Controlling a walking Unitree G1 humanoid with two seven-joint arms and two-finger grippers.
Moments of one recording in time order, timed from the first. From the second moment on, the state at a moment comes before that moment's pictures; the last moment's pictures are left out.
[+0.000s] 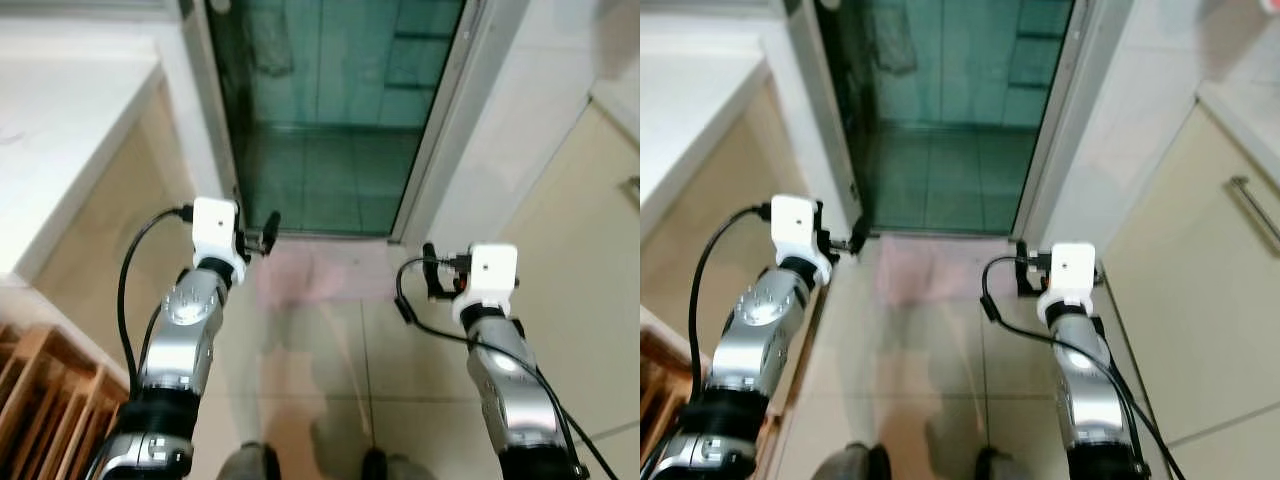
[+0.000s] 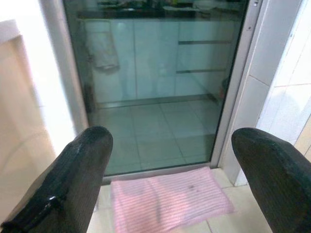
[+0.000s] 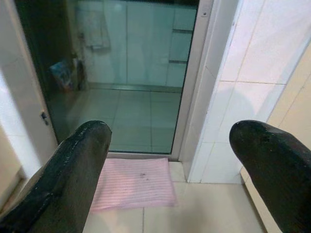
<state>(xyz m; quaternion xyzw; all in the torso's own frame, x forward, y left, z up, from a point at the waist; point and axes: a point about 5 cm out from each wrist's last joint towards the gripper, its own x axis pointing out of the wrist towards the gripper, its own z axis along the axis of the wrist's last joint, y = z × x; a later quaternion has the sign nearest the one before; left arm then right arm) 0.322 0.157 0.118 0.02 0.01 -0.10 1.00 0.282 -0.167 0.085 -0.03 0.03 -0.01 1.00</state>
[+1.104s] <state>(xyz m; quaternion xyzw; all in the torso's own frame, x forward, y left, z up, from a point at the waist) 0.320 0.158 0.106 0.02 0.03 -0.10 0.99 0.277 -0.167 0.074 -0.03 0.05 -0.01 1.00</state>
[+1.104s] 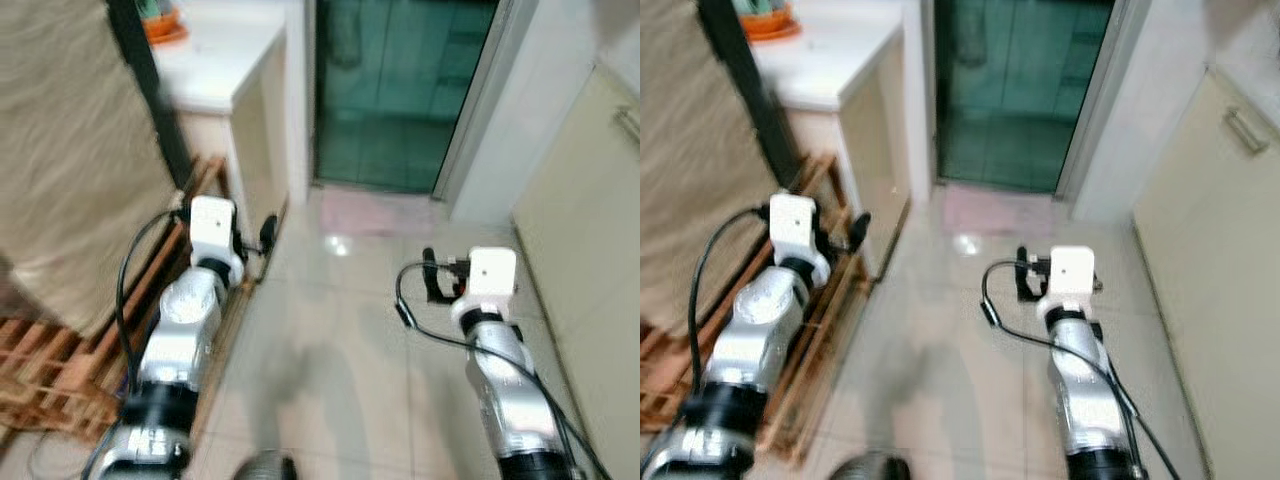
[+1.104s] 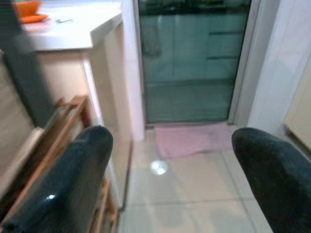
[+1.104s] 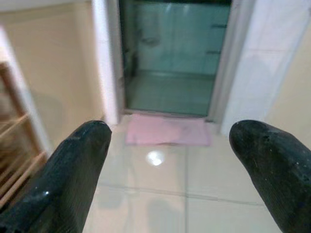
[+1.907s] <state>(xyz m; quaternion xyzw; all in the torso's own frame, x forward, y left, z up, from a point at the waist) 0.322 0.151 0.113 0.03 0.00 -0.10 0.99 0.288 -0.159 0.088 -0.04 0.01 0.02 1.00</state>
